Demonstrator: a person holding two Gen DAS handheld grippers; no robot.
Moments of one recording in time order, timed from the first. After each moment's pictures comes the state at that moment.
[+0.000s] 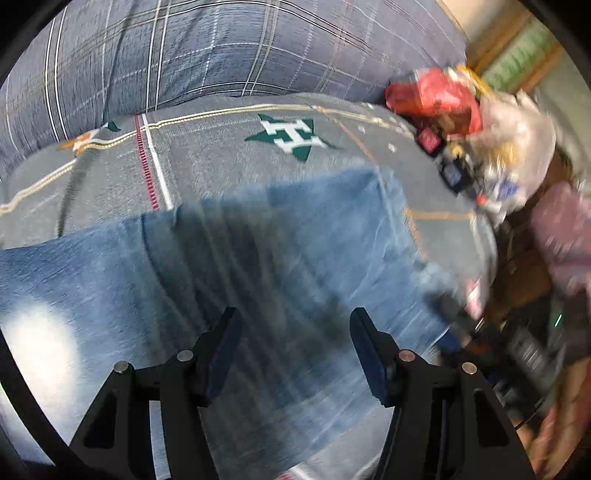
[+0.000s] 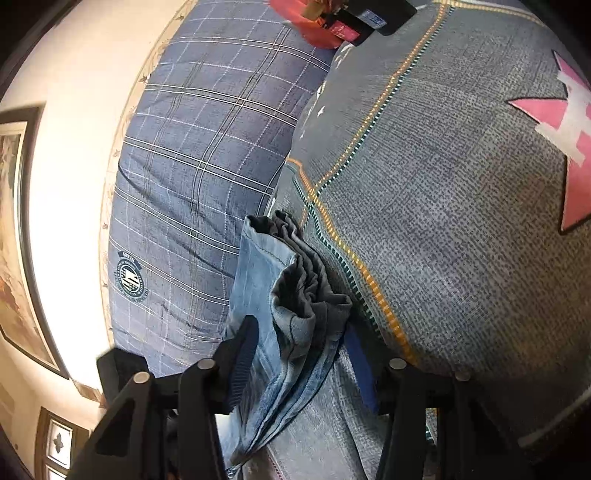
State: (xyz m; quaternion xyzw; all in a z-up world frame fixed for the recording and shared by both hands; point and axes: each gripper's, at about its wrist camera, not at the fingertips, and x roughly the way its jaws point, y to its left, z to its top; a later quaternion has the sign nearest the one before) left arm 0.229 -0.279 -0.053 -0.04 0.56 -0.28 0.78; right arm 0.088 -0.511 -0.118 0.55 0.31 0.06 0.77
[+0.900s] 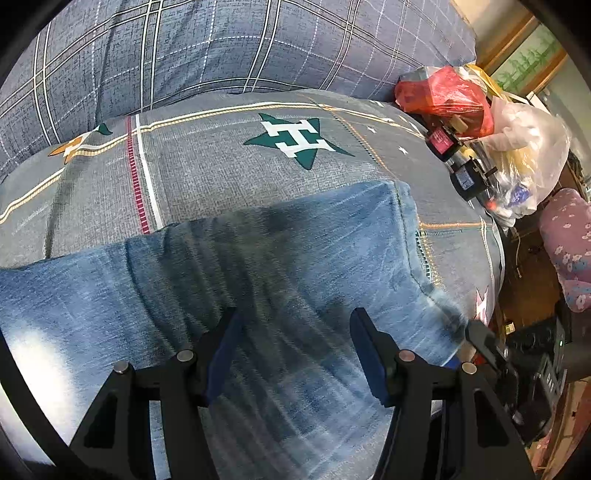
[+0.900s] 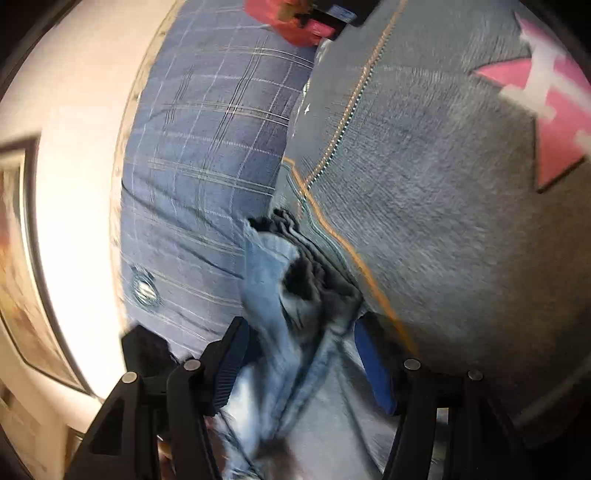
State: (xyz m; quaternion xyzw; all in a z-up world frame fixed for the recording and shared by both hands) left arm 0.243 -0.290 -0.060 -0.02 0.57 -0.26 0.78; right arm 0.085 -0.517 -0.128 0.60 0.30 0.07 0.74
